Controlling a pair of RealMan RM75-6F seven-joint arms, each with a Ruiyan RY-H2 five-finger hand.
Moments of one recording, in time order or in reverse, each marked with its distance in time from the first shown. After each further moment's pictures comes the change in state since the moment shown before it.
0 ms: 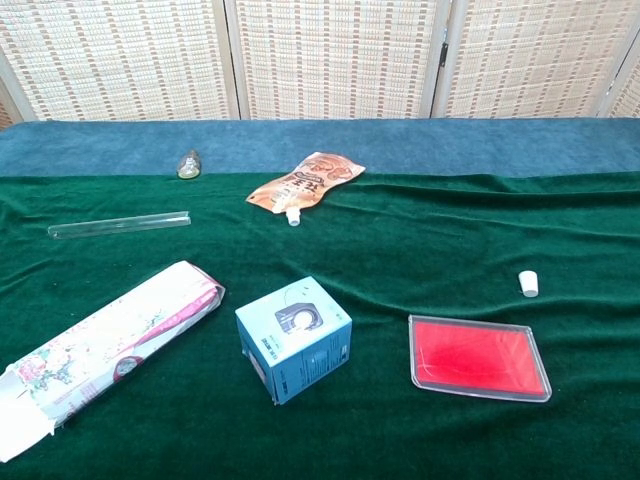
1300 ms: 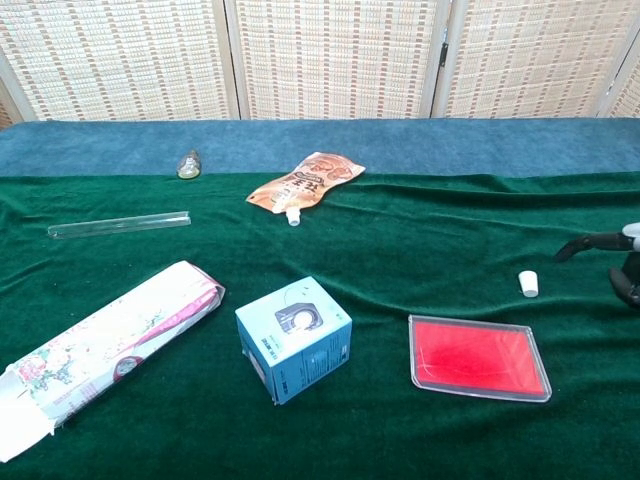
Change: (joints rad) left arm 0.005 -0.016 0.015 0.043 -0.005 -0.018 -0.038; right arm 0.373 -0.177 -0.002 0.087 0.153 -0.651 0.086
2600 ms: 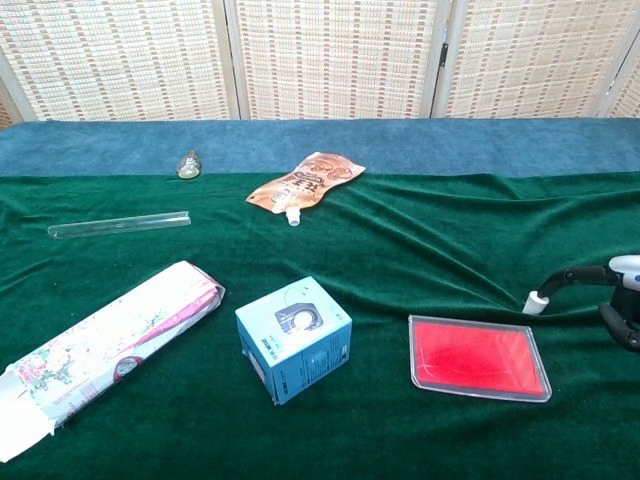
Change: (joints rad) left arm 0.005 -0.010 0.010 0.016 0.005 -0.005 -0.016; right arm -0.010 0.023 -0.108 -0.112 -0.059 0.087 -0.096
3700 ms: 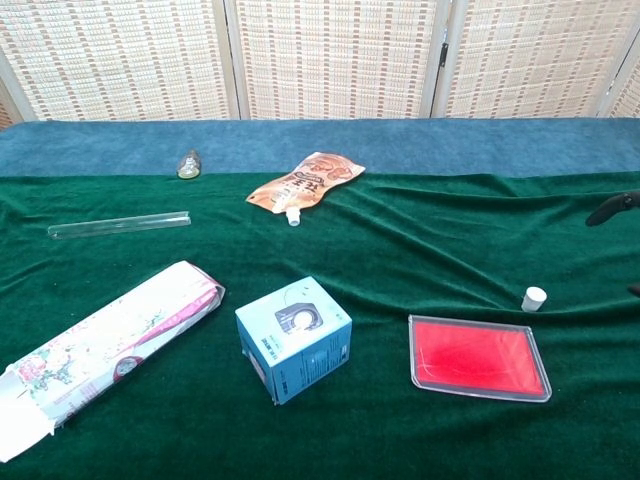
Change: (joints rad) left arm 0.004 0.004 0.001 -0.002 0.028 0.019 -0.014; right arm -0.074 0.059 0.037 -0.038 -0.053 0.235 -0.062
